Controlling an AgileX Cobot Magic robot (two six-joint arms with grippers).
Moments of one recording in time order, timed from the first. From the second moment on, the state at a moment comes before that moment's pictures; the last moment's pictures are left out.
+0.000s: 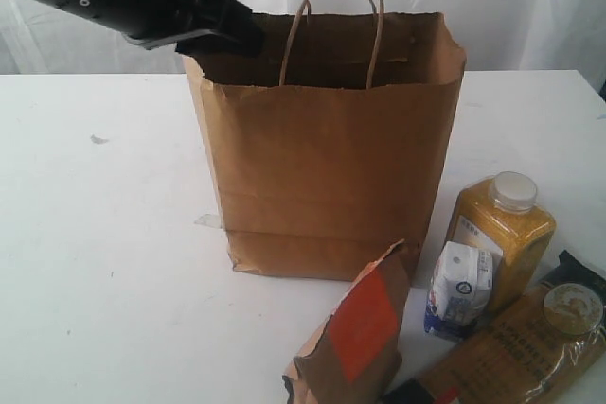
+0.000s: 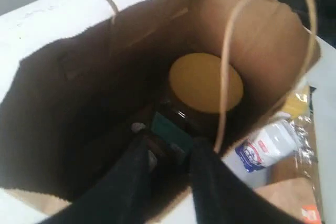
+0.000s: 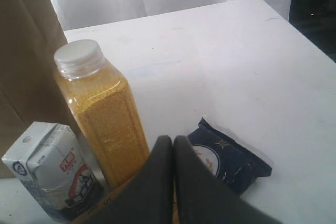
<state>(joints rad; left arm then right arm) -0.57 1.38 -1.32 -0.53 0.71 0.46 0.05 0.01 -0.01 -0.07 0.34 0.21</state>
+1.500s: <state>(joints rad) -0.57 0.52 -0.48 -0.79 0.59 0.46 0.05 0.01 -0.01 -0.07 0.34 0.21</state>
